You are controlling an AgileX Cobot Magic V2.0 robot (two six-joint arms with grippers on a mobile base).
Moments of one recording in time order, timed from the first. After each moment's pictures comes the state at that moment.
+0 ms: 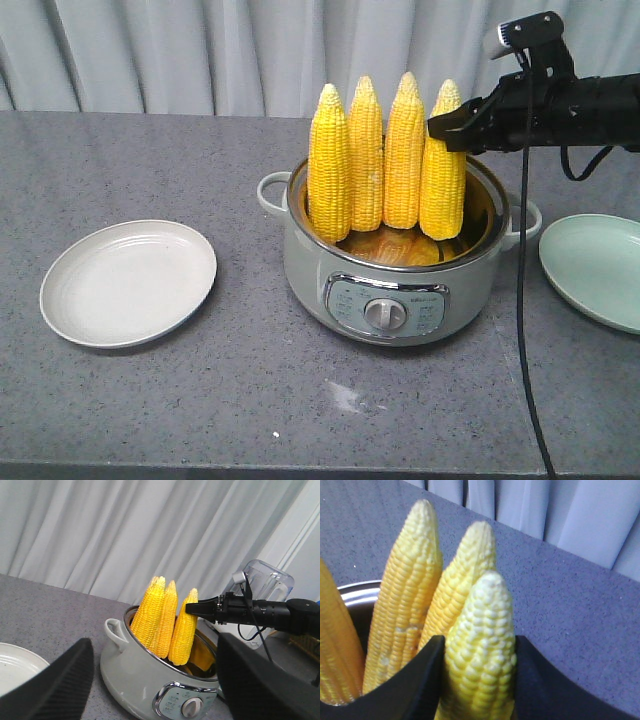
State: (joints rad) left arm 0.01 0.38 -0.56 -1.20 0.54 0.60; right arm 0.00 1.76 -1.45 1.11 0.67 -1.23
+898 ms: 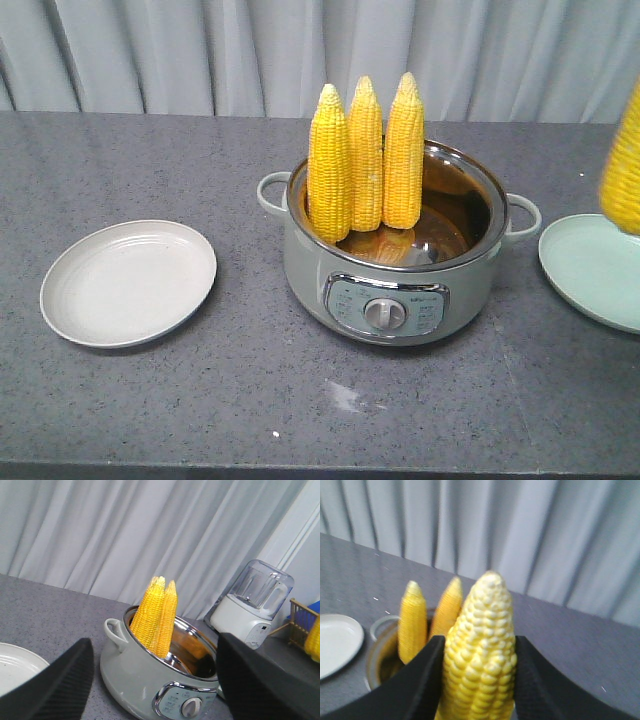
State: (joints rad) left arm 0.01 0.38 -0.56 -1.20 0.54 0.60; right arm 0.00 0.99 -1.46 0.34 0.97 -0.30
